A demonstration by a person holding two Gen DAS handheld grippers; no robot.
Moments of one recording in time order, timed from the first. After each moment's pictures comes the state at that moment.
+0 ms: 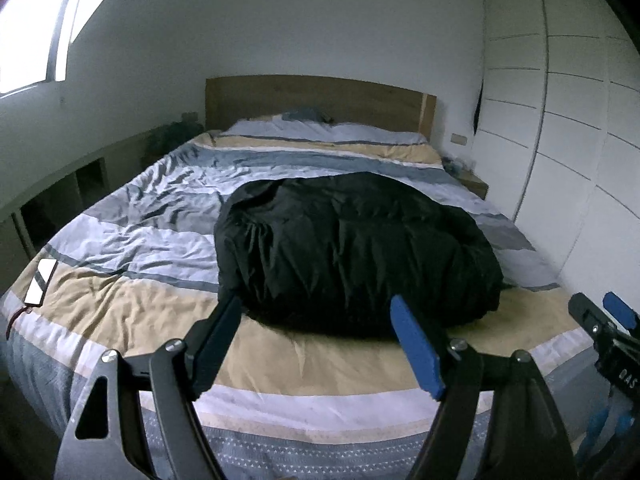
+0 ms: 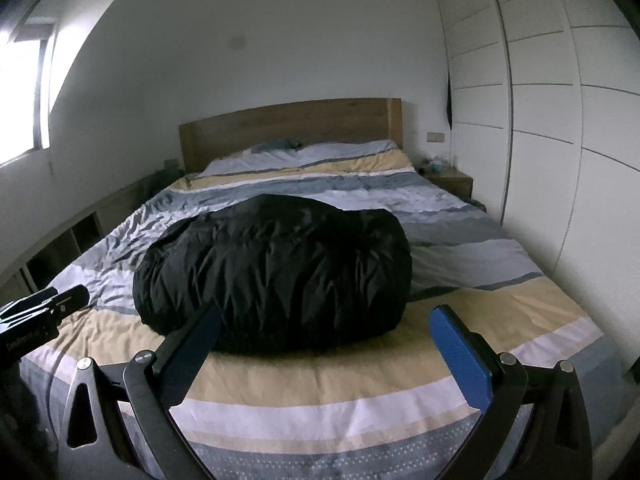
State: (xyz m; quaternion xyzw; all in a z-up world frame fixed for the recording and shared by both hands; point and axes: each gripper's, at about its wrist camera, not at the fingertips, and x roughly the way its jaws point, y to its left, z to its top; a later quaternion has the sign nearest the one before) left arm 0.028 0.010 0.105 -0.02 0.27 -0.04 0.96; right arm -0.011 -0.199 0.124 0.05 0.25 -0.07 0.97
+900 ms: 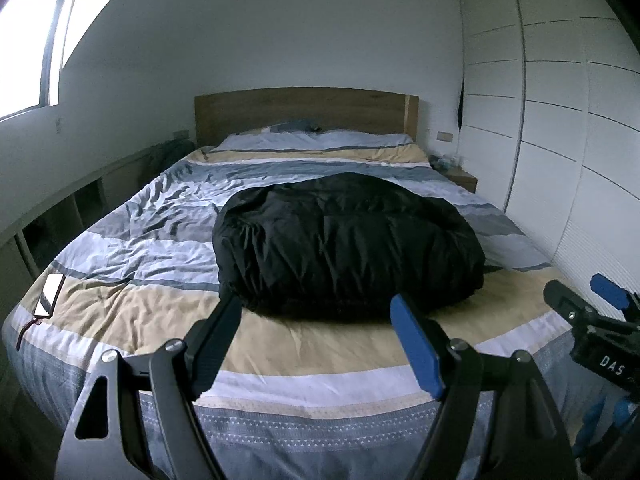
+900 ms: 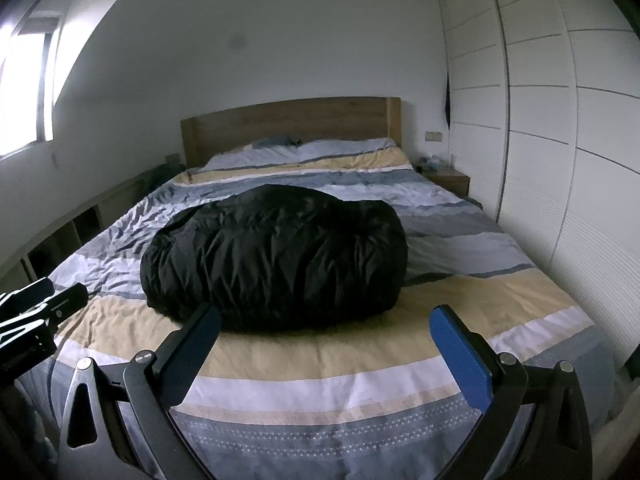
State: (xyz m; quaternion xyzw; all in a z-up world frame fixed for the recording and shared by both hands) left arm -0.027 -0.002 0.106 0.01 0.25 -0.06 0.97; right arm -0.044 -0.192 0.121 0.04 0.25 -0.07 0.96
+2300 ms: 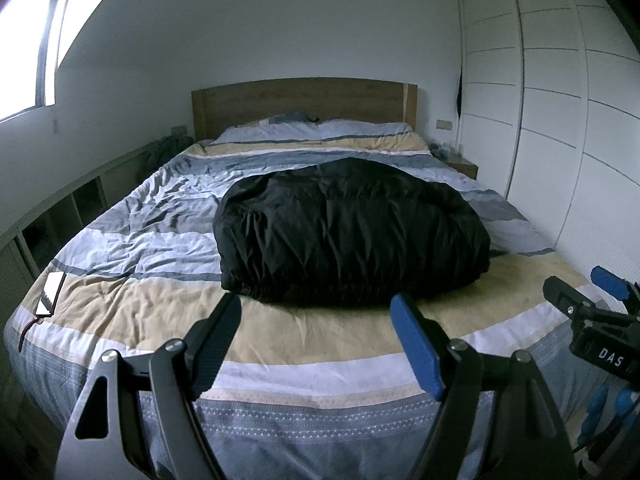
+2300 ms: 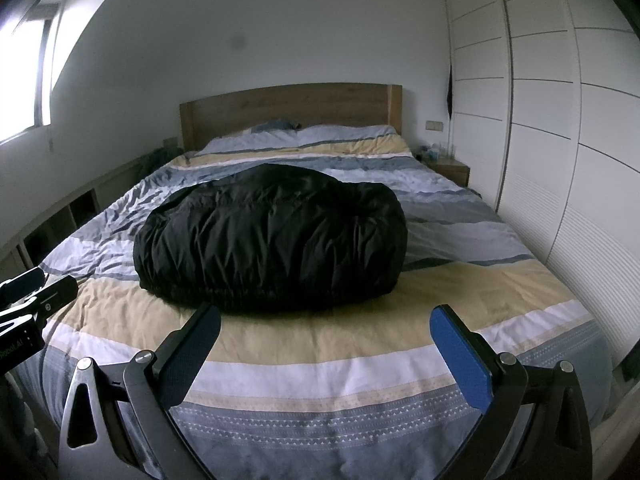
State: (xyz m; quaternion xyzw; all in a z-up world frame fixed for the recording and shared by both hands) left arm -0.029 0.002 0.097 0.02 0.26 -0.06 0.96; right arm -0.042 -0.191 0.105 0.03 0.28 -0.07 0.96
